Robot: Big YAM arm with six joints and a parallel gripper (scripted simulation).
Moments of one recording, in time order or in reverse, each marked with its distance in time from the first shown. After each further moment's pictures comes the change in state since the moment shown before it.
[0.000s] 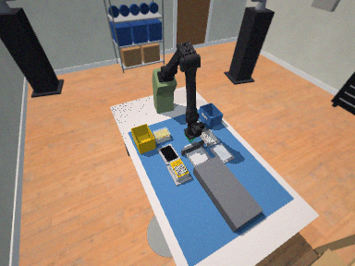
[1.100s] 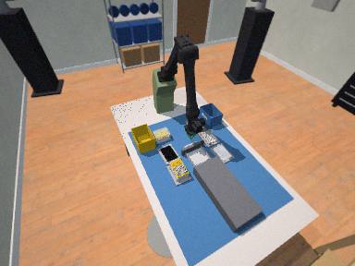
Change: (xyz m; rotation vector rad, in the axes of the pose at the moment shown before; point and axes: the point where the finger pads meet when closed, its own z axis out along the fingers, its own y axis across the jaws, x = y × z) arm 0.000 0.001 -0.038 -0.002 0.000 -0.002
